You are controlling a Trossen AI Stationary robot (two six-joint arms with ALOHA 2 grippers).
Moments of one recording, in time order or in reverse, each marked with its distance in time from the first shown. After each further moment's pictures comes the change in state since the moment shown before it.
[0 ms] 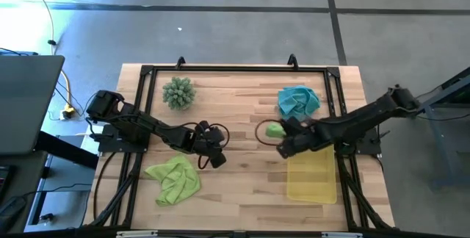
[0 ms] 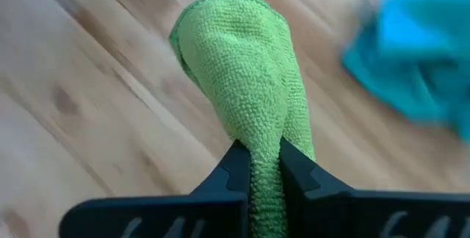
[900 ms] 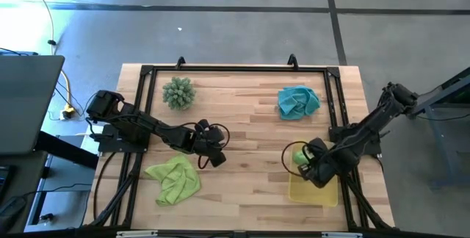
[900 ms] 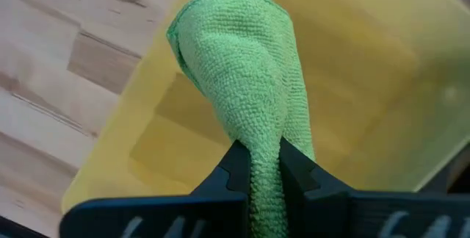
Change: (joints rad) left arm 0.000 0.000 0.000 -0.005 -0.044 0.026; right arm 0.400 -0.028 0.001 -0.241 -0.313 0.746
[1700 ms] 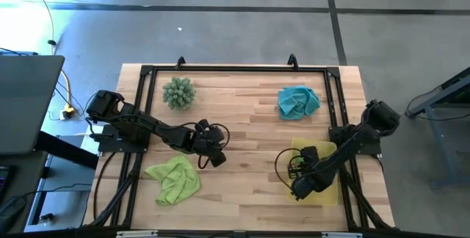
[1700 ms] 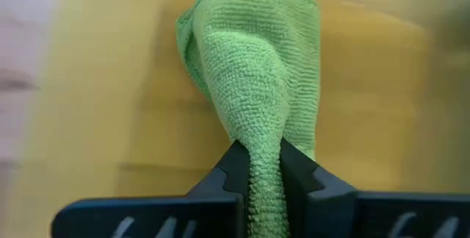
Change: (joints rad) left arm 0.000 0.000 0.001 0.005 0.000 0.000; right arm -0.015 0.366 0.001 0.053 0.059 0.343
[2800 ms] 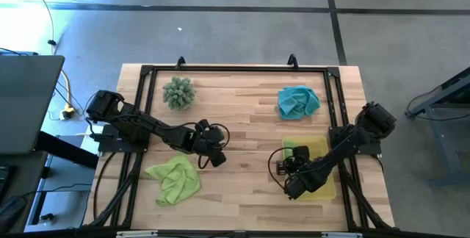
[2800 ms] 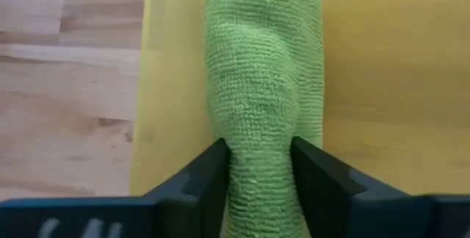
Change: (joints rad) left arm 0.000 0.000 0.000 0.000 0.000 0.000; right arm -0.039 0.056 0.000 0.194 0.256 0.039
